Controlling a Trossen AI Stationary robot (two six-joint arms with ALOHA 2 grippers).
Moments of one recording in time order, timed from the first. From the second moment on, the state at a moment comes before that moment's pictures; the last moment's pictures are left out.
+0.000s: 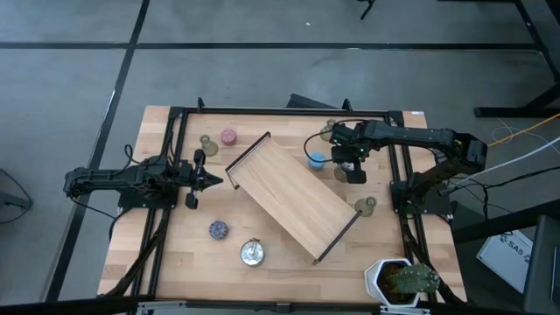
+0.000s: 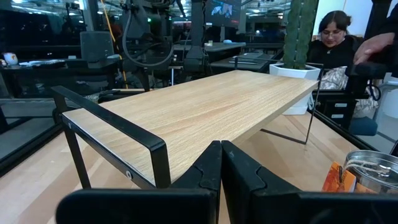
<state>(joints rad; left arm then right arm) 0.07 0.04 0.01 0.03 0.07 -0.01 -0.37 1.46 0.98 -1.02 -0.01 -0.40</state>
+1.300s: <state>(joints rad) 0.07 0.04 0.01 0.03 0.07 -0.01 -0.37 1.46 1.00 -1.10 0.03 -0.36</state>
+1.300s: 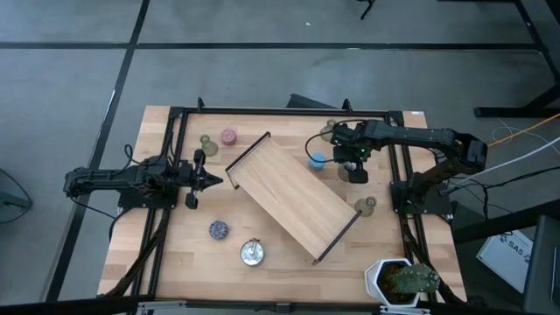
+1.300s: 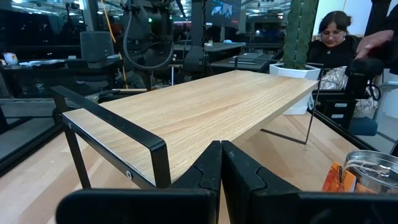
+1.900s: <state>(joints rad) 0.07 0.04 0.01 0.03 0.07 -0.01 -0.35 1.46 1.26 -1.31 0.03 -0.29</state>
